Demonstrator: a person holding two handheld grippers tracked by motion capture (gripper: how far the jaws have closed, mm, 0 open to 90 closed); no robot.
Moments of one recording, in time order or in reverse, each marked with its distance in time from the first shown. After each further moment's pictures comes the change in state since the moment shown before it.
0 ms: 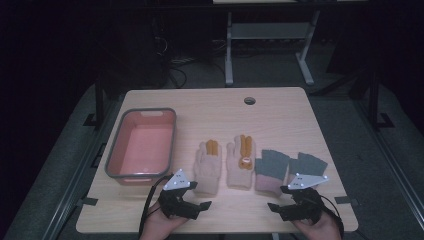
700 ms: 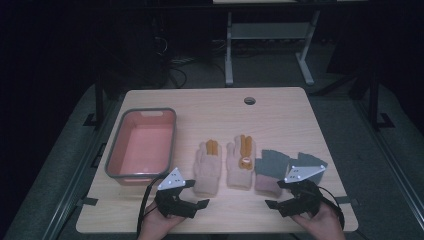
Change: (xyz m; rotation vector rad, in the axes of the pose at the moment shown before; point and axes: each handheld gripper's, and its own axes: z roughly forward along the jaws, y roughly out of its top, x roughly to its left) left arm 0.003 0.000 -0.009 -0.047 0.002 -0.005; right arm 0.003 0.029 -0.011 0.040 0.059 -0.050
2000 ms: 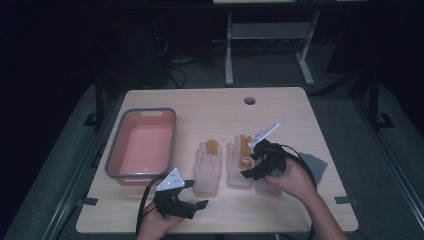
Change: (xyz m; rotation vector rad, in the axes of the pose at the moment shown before) left arm 0.000 0.000 -0.002 -0.005 -0.009 0.014; right arm -0.023 0.112 0.051 0.160 0.068 -0.135
